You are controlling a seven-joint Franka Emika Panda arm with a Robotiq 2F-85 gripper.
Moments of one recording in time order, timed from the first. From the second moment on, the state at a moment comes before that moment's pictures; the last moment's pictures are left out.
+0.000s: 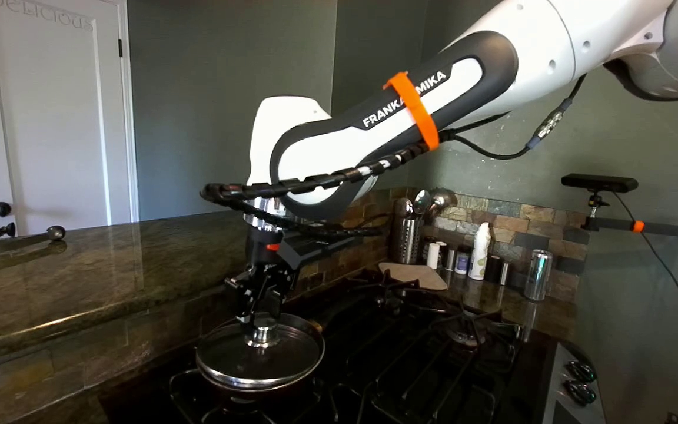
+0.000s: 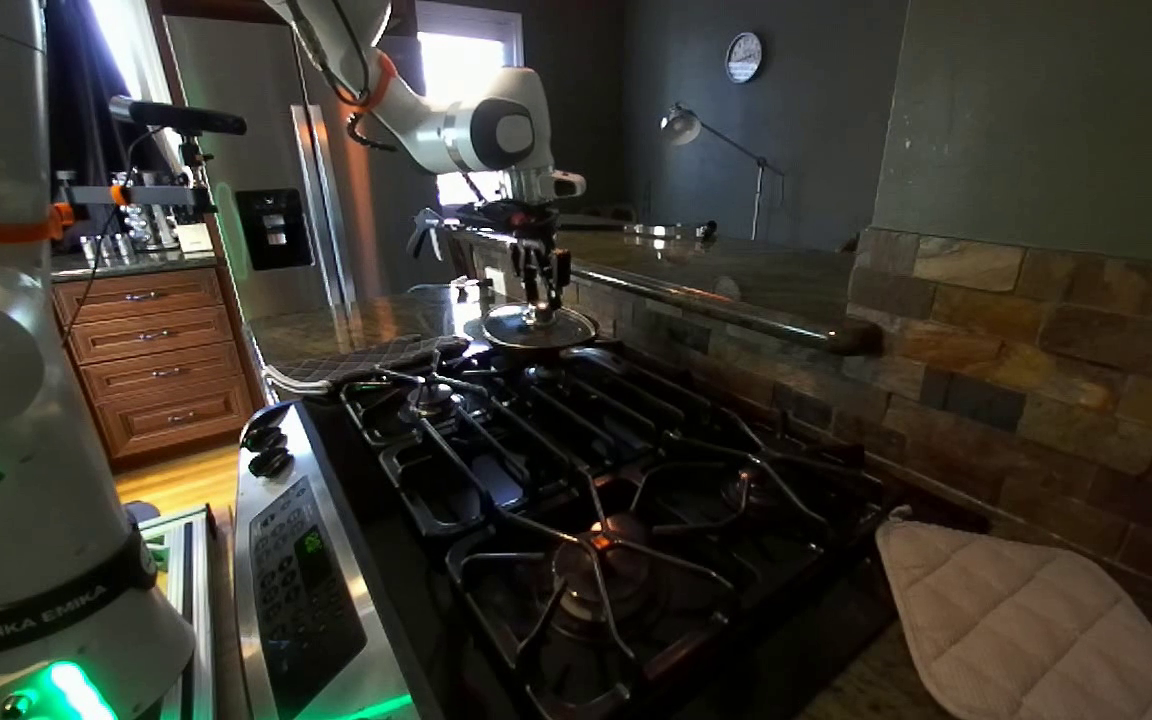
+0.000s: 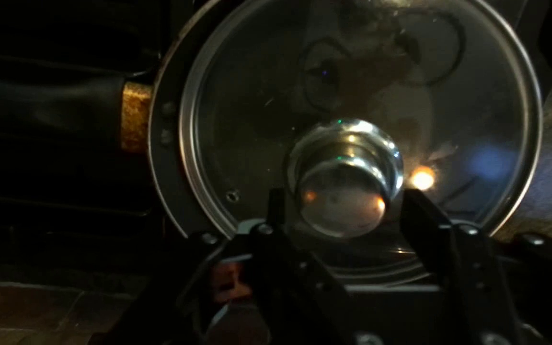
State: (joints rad) arm 0.18 0.22 0.17 -1.96 -0.10 2.31 0.26
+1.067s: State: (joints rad) arm 0.18 0.22 0.16 -1.94 -0.08 2.31 0.26
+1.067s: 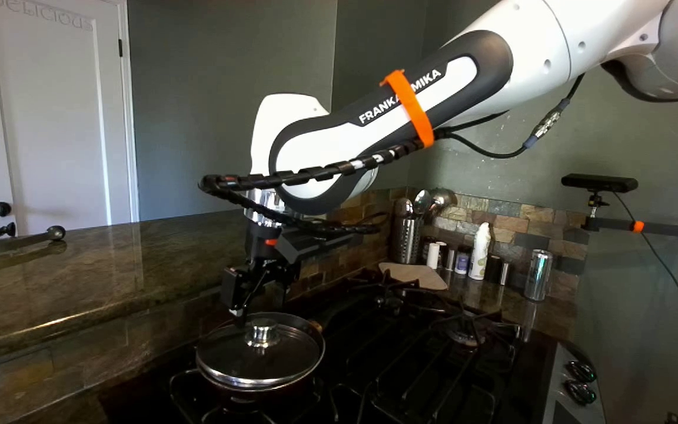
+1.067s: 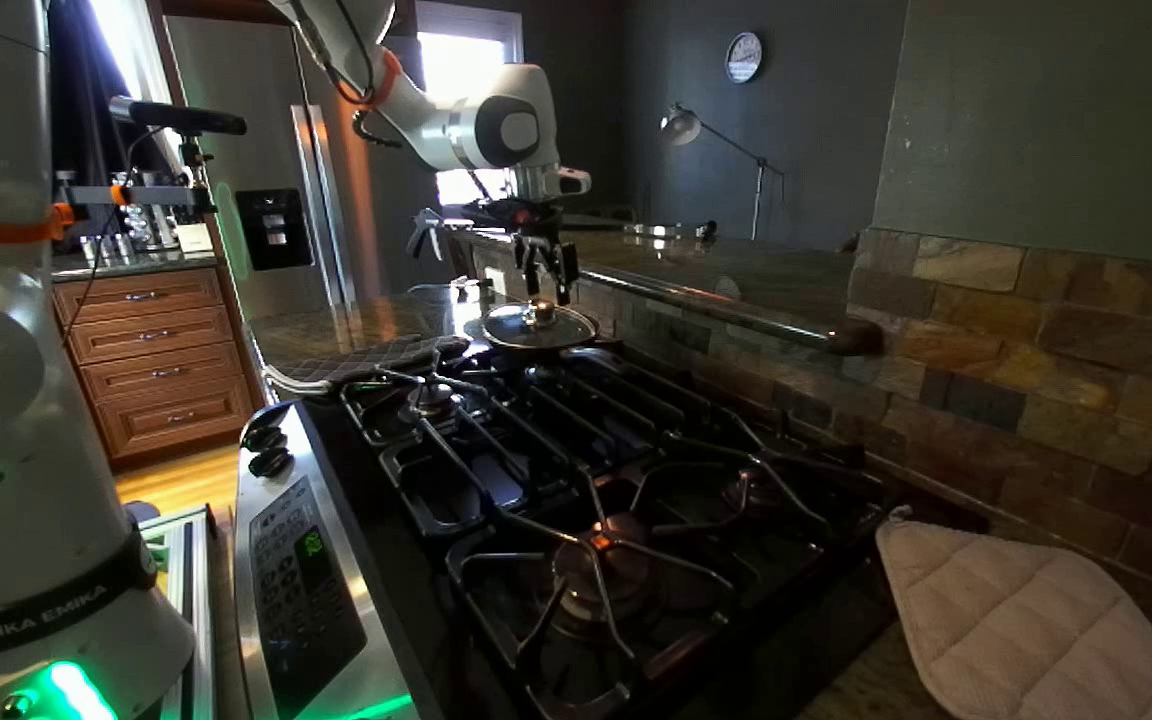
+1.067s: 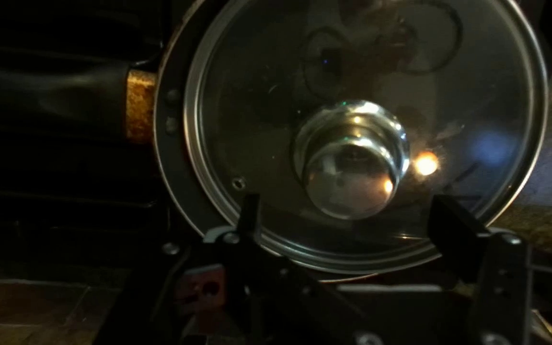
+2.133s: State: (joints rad) arm 0.18 0.24 0.15 -1.94 -0.04 2.31 0.27
